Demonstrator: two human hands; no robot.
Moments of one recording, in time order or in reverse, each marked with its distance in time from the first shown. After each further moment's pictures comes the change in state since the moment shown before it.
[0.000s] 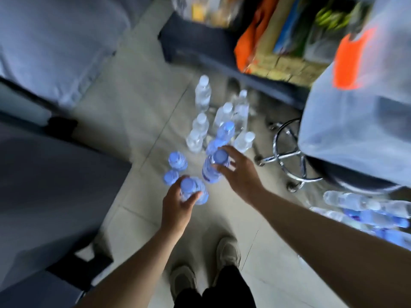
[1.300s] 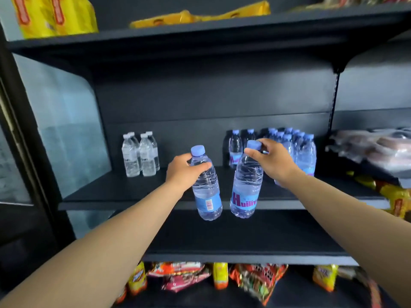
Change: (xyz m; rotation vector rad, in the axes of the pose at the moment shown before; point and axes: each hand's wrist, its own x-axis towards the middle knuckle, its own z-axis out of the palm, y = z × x) left_hand -0.164 0.937 -0.096 -0.059 -0.167 0.911; right_hand -0.195 -0.596 -0.653 -0.020 0.864 -0.558
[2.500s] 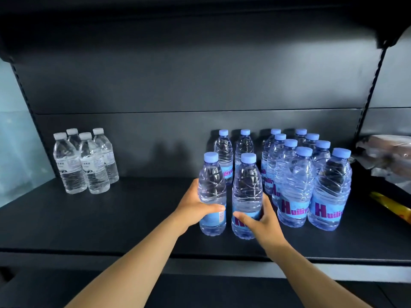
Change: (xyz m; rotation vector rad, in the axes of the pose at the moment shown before) left_hand 0.180 -0.097 0.171 -0.205 -0.372 -0.100; right_hand 0.116 0.230 0.062 0.330 -0.086 0.236
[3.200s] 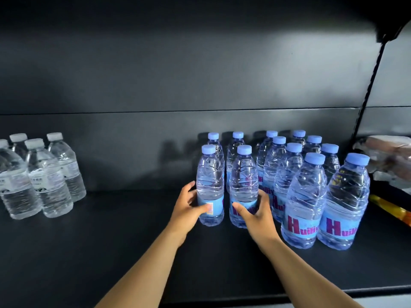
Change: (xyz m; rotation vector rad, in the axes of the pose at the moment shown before) left_hand 0.088 -0.048 0.011 -0.181 0.087 0.027; right_hand 0.087 0.037 0.008 -0.067 0.241 0.014
